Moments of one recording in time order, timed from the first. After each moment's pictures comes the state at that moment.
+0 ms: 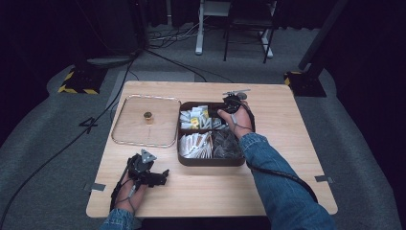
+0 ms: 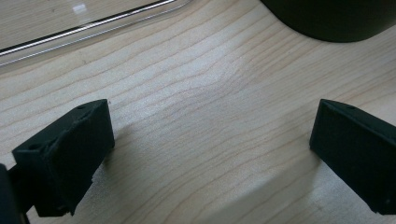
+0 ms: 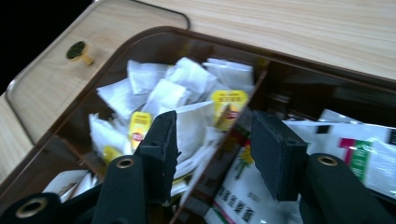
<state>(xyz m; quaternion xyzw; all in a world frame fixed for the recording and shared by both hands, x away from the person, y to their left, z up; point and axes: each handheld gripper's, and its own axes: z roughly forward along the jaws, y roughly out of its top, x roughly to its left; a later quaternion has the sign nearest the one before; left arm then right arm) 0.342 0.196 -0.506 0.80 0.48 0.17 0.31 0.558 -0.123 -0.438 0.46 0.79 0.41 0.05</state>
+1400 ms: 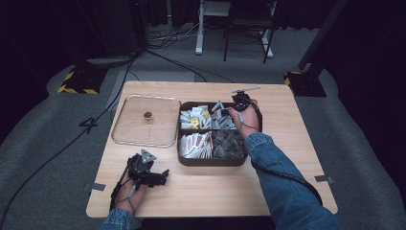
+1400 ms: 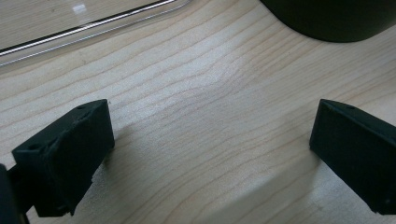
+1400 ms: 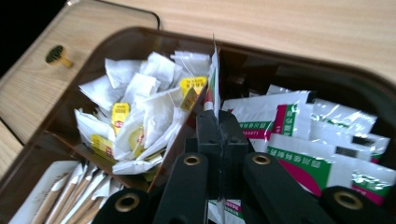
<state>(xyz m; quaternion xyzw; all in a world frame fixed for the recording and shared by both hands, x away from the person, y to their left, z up) 0.343 0.196 -0.506 0.80 0.48 0.17 0.31 0.547 -0.147 -0.416 0.50 0.77 0.38 0.06</state>
